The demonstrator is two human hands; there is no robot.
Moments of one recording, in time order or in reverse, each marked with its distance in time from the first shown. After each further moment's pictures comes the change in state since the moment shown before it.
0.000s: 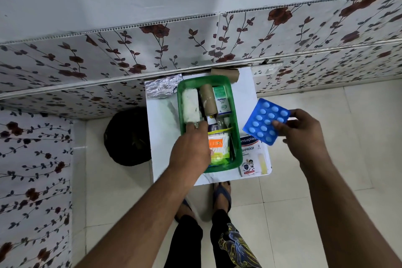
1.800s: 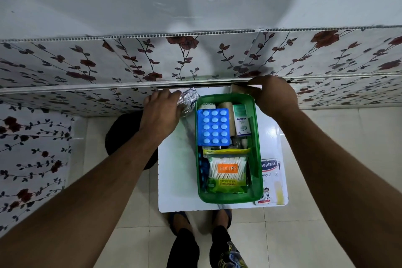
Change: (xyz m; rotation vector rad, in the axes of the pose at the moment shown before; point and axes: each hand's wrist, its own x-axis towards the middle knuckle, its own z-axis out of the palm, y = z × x) left_hand 0.132 -0.132 -0.015 0.130 0.341 0.044; right_hand 0.122 -0.081 0.116 -0.917 -0.064 -0.495
